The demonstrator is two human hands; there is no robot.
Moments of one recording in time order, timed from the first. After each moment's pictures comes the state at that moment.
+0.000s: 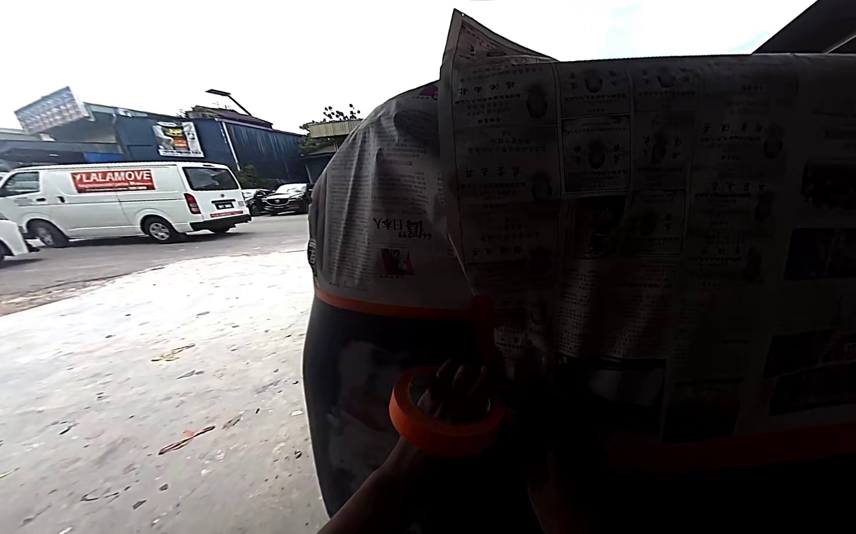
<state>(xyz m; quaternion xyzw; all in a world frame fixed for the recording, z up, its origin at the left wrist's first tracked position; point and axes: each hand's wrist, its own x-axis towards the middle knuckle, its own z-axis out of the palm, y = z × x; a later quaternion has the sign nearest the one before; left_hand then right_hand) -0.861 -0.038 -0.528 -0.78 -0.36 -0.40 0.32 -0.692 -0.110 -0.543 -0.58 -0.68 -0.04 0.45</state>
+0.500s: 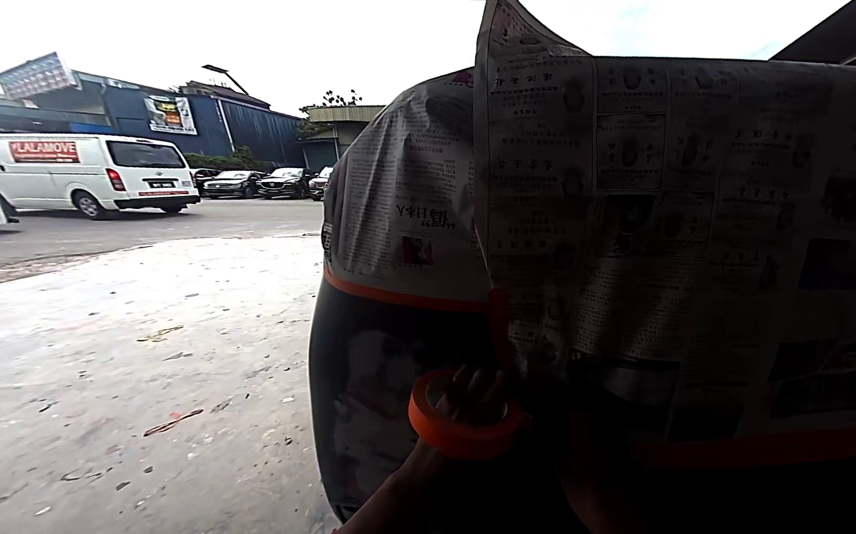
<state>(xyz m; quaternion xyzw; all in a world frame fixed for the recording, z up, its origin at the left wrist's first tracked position) -0.850 -0.050 -0.539 -0.78 -0.35 -0.43 0.29 -0.675 -0.112 -0.516 -0.64 -0.69 0.10 0.34</state>
